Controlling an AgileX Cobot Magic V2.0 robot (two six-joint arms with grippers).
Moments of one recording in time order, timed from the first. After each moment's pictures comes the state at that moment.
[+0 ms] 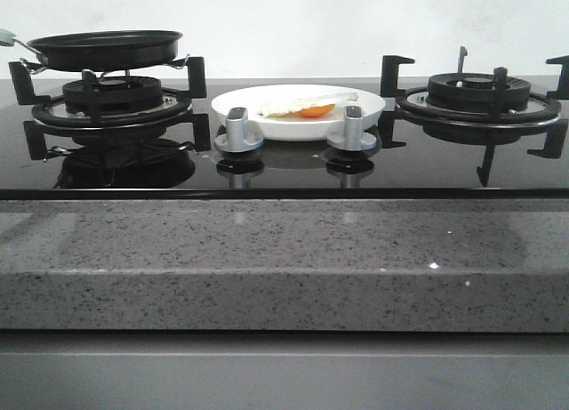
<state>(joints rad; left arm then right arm) -0.06 0.25 -0.54 -0.05 0.57 -0.01 0.16 1.74 -1.87 0.00 1.25 0.02</state>
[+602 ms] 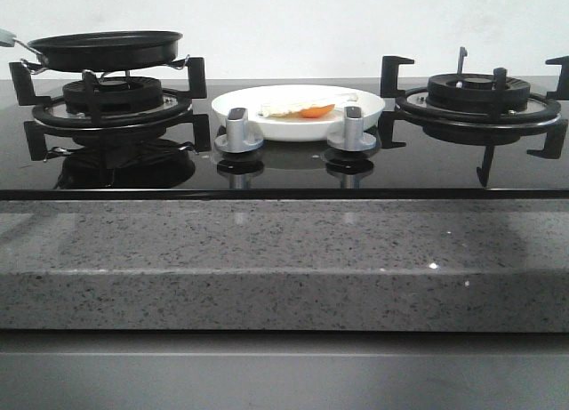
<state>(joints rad) -0.06 0.25 -0.54 -0.05 0.57 -0.01 0.07 1.11 -1.10 -0.02 1.08 0.02</state>
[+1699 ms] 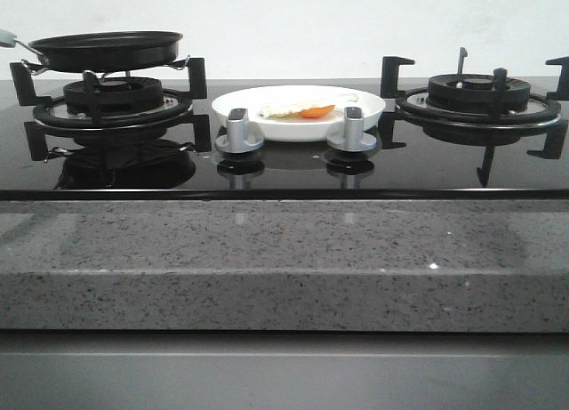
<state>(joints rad) -0.06 0.25 -0.54 -0.05 0.57 -0.01 0.07 0.29 -0.37 -0.02 0.42 0.02</state>
